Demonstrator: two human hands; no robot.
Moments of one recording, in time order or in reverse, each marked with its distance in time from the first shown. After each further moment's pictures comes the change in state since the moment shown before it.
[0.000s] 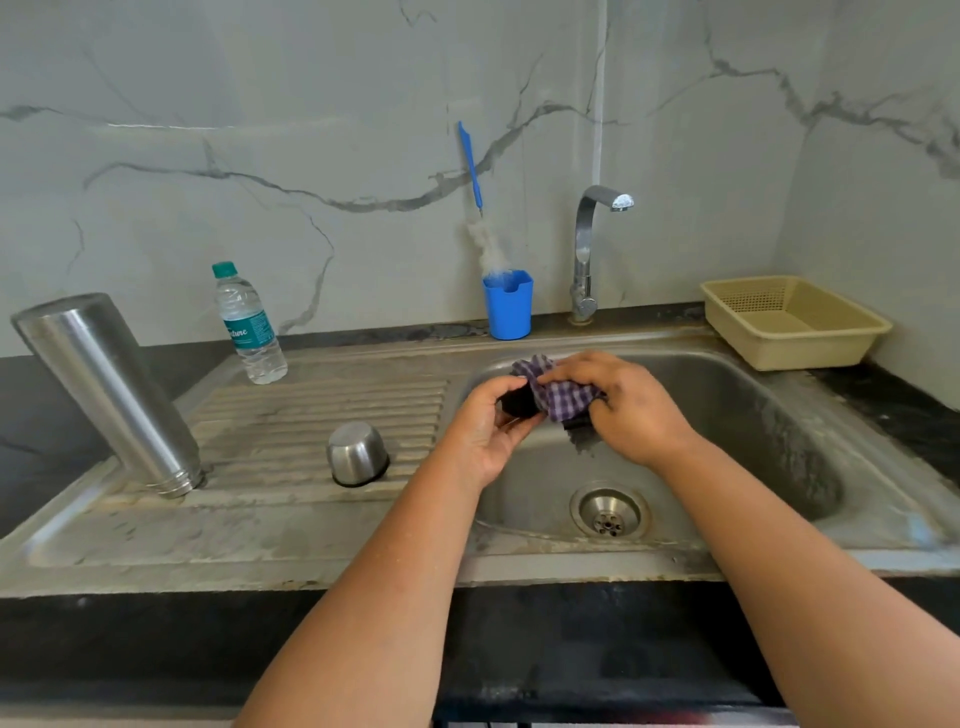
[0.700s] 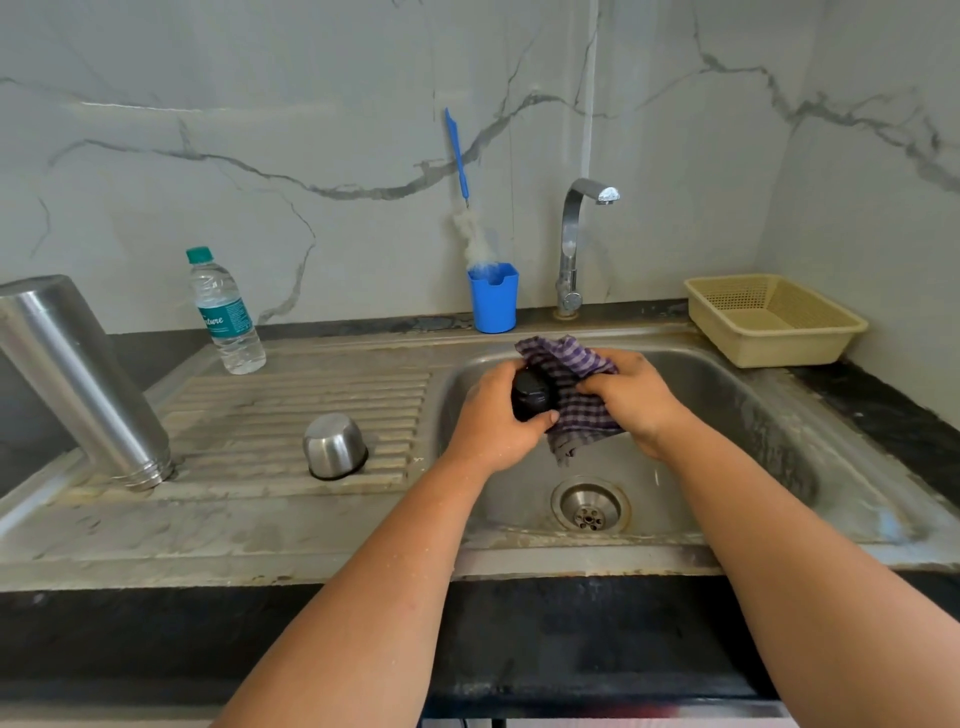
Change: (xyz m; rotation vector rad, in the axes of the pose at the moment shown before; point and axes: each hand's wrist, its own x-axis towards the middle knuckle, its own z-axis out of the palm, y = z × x) left_hand 0.014 -0.022 -0.005 1.269 -0.033 0.683; right_hand 0.005 0.011 -0.006 0.593 0.073 0.540
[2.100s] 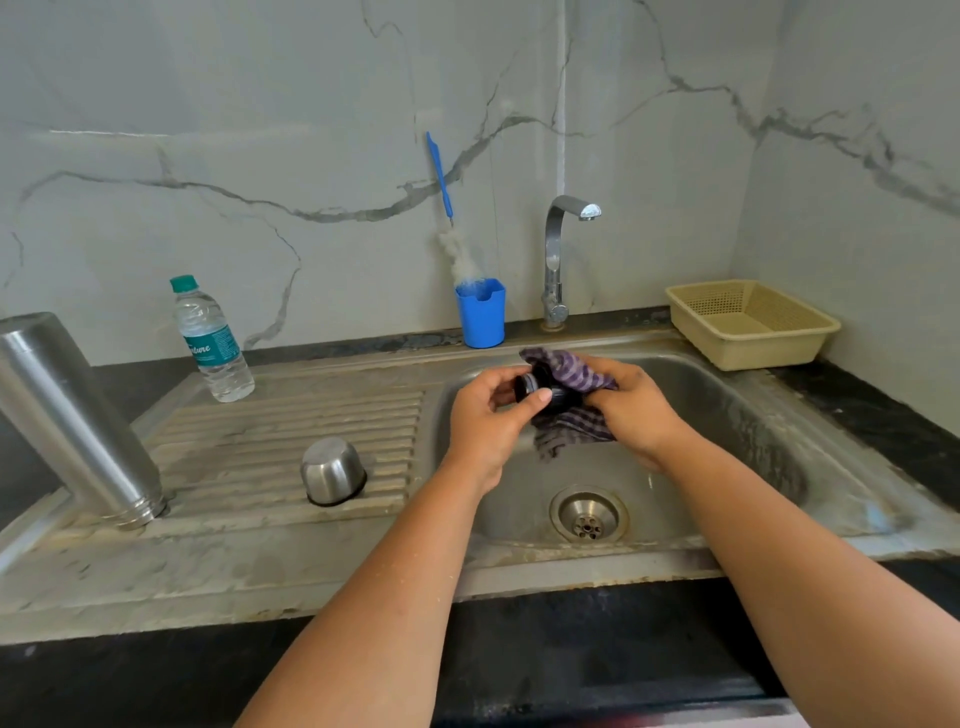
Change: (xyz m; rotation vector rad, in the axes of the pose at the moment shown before) left_hand 0.004 0.011 -0.003 -0.702 0.075 -0.189; right_hand -0.004 0.003 -0.005 -0.055 -0.012 -0.110
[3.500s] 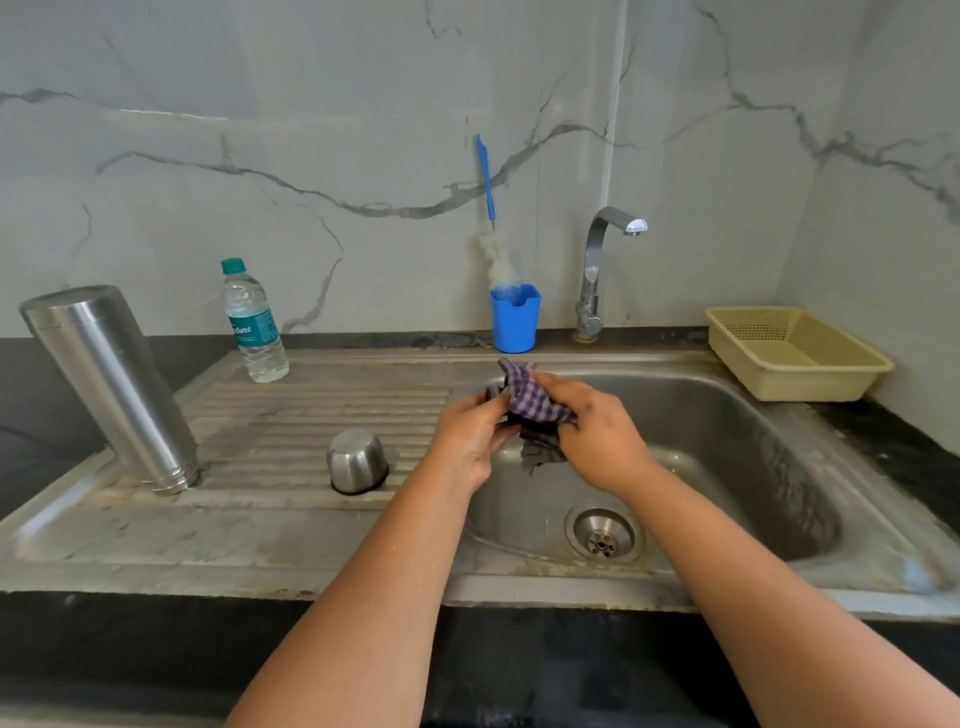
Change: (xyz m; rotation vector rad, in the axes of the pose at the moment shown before) left_hand 0.003 0.014 -0.028 -0.359 0.126 -0.371; right_hand -0.003 -0.015 0.050 -0.452 -0.073 -0.268
